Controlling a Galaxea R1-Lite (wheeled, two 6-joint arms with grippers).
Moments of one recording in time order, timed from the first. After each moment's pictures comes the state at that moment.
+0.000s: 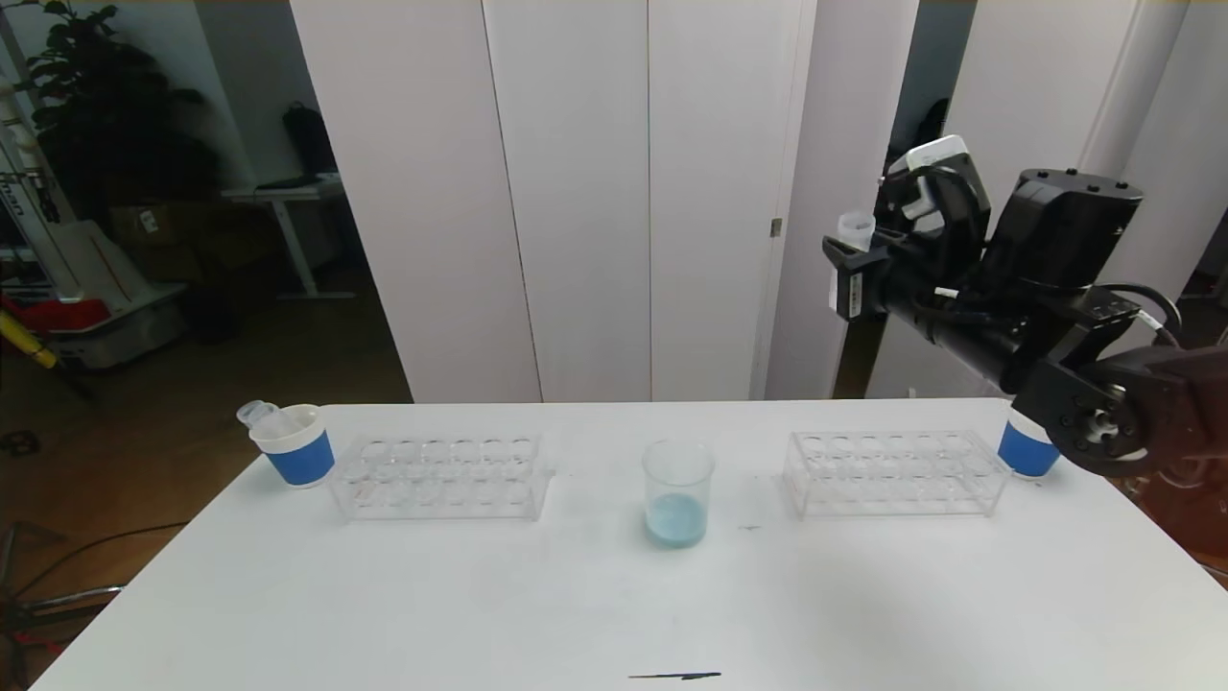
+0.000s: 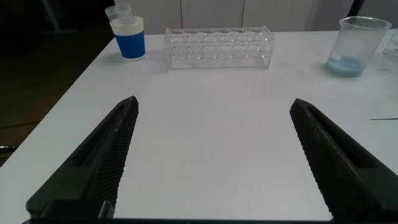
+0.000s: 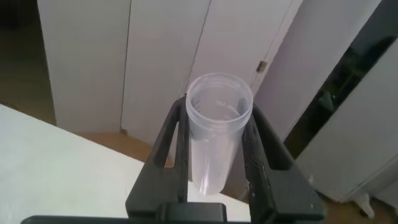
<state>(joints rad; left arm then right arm) 0.00 0.00 0.00 -0.01 0.00 0.00 0.35 1.91 -1.19 -0.82 -0.10 -0.23</state>
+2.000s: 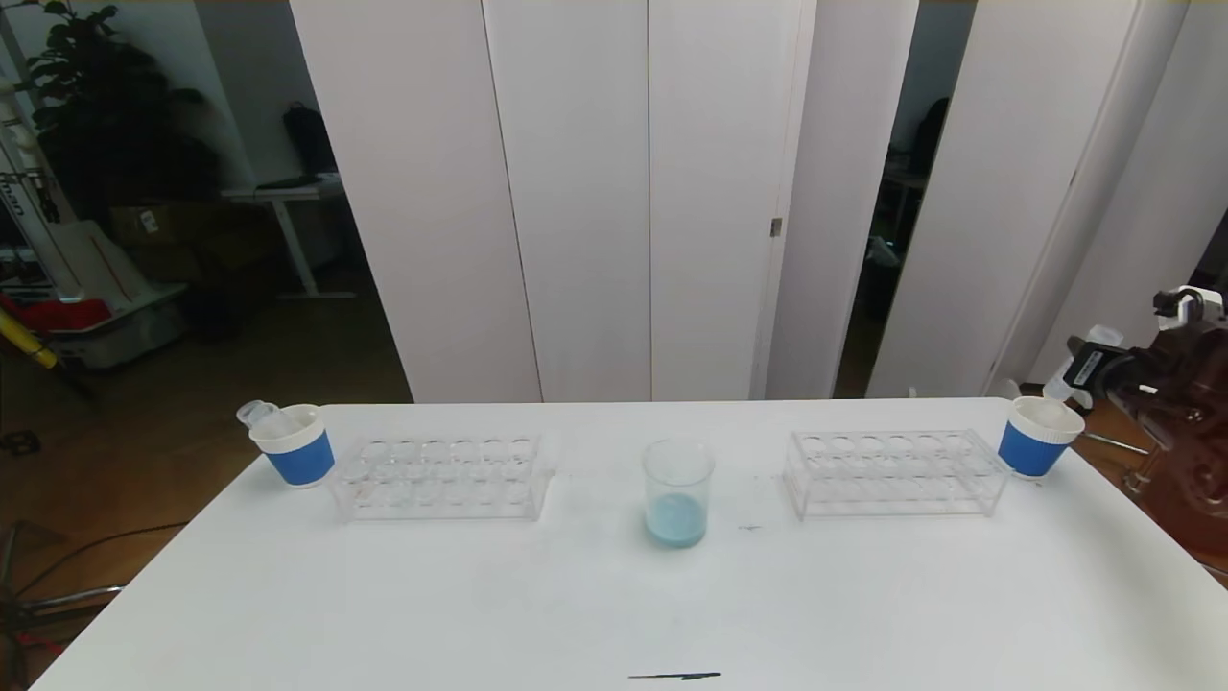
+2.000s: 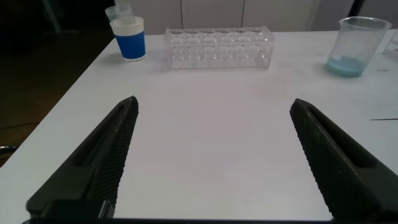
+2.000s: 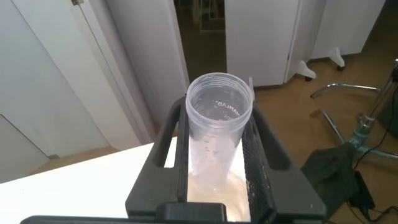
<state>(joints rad) 0.00 0.00 0.00 -0.01 0.00 0.00 -0.34 2.20 -1.07 -1.08 0.08 0.14</state>
